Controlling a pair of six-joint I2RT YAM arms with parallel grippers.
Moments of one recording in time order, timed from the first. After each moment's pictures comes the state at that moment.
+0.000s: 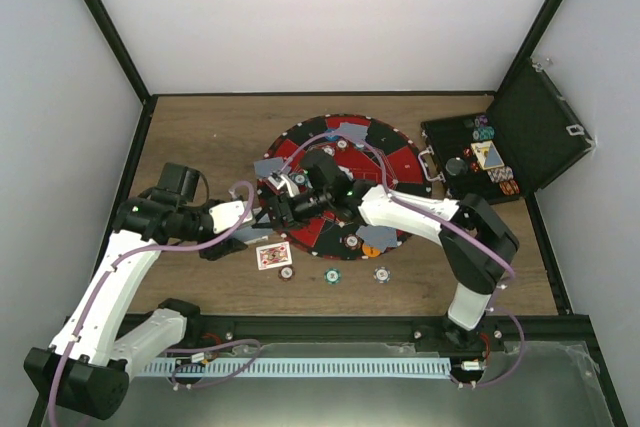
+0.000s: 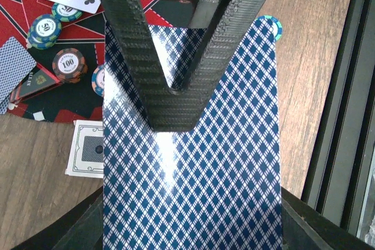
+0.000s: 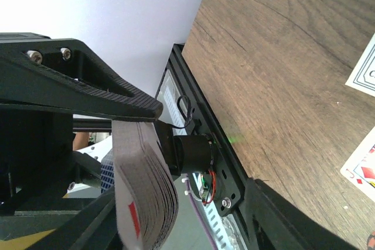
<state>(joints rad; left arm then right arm) -0.27 0.95 0.99 -1.19 0.48 0.90 0.88 1.75 1.19 -0.01 -0.83 0.81</state>
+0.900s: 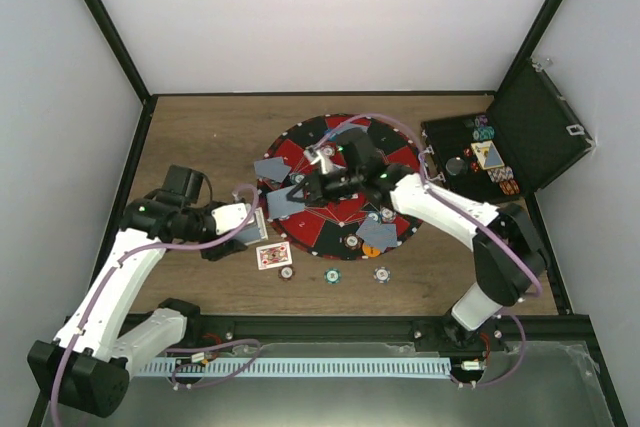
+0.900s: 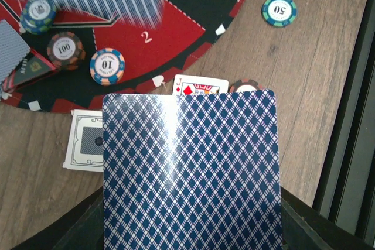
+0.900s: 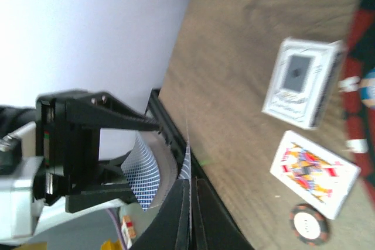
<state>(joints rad) -0.27 0.96 0.95 -1.15 0.45 0.92 0.74 1.61 1.16 -0.15 -0.79 0.76</state>
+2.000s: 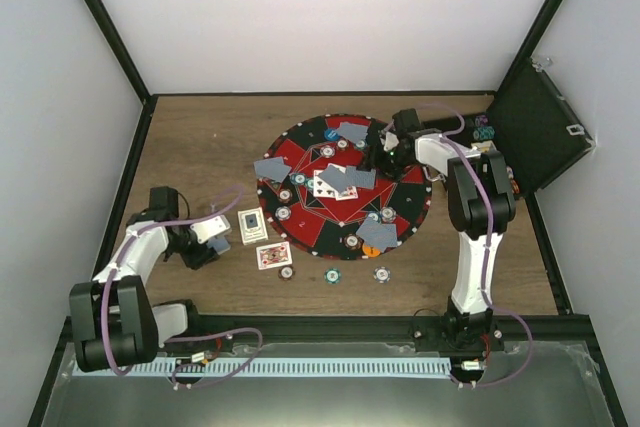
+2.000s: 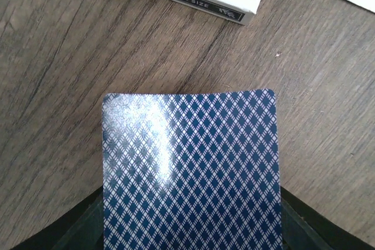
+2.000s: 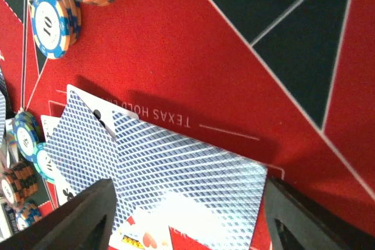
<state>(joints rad) 0.15 1.19 0.59 -0.78 0.32 1.11 0.21 2.06 1.41 -0.51 -0.50 0.40</state>
